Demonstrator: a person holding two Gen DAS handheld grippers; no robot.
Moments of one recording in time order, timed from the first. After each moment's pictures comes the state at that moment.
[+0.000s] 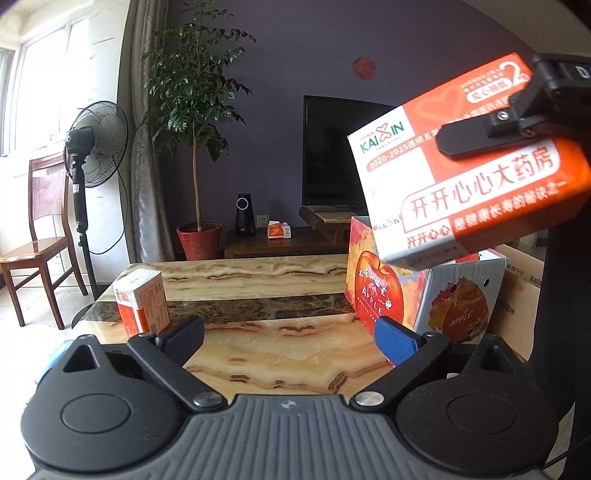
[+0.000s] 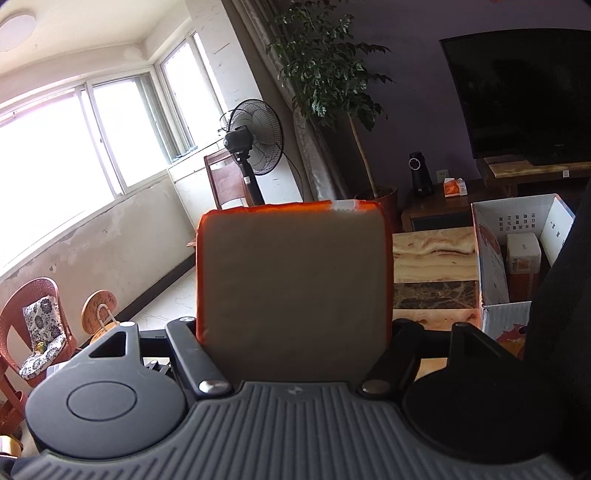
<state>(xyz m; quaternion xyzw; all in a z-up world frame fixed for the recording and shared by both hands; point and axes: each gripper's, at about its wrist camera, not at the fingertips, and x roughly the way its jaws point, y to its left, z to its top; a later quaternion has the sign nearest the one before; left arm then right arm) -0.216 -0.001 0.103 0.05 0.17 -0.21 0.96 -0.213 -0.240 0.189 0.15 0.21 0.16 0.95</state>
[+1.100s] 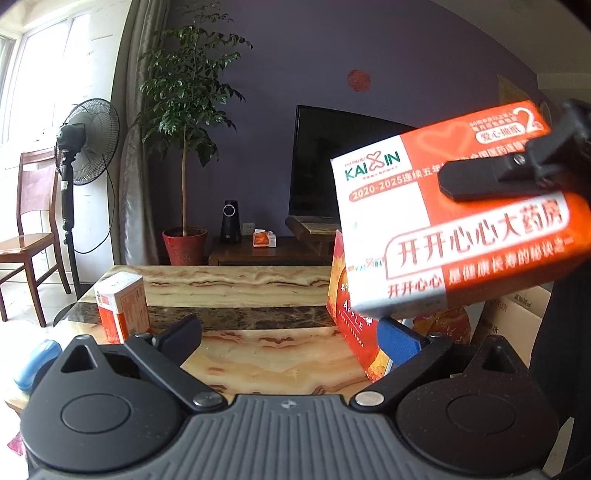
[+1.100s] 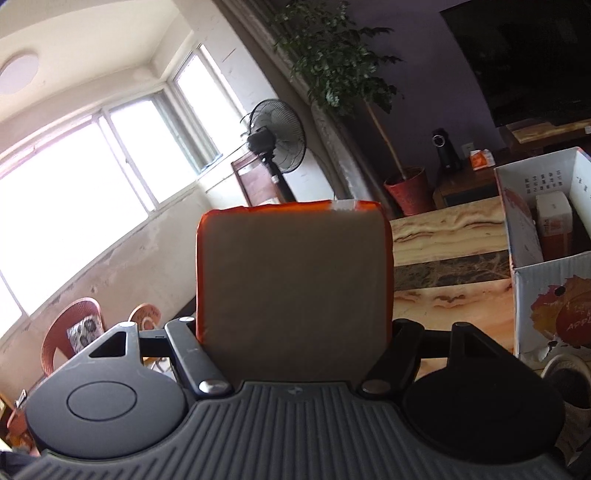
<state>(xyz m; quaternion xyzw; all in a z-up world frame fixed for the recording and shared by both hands) -0.212 -0.010 0.108 0.02 0.16 -0.23 0.96 -0.215 -0.256 0.165 0.22 0.21 0.23 0.93</state>
